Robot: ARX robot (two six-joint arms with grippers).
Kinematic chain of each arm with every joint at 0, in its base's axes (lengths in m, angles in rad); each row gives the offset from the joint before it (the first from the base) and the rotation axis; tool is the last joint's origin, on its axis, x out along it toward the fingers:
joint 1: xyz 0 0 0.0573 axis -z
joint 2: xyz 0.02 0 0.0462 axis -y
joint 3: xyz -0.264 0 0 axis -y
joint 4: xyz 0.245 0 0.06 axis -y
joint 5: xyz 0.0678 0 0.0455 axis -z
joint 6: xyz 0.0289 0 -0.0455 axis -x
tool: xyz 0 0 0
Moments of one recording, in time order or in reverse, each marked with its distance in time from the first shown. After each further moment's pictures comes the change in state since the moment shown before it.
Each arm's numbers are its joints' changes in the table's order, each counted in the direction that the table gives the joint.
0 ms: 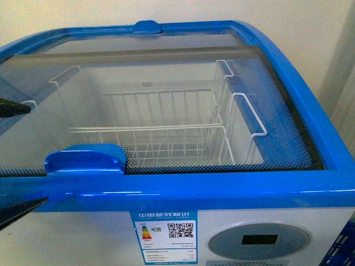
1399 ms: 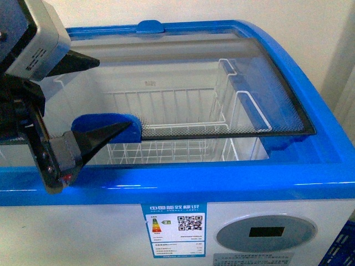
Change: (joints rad) left arm 0.209 -0.328 0.188 0.436 -0.279 0.277; right arm 0.000 0.000 0.000 0.000 0.000 0.000
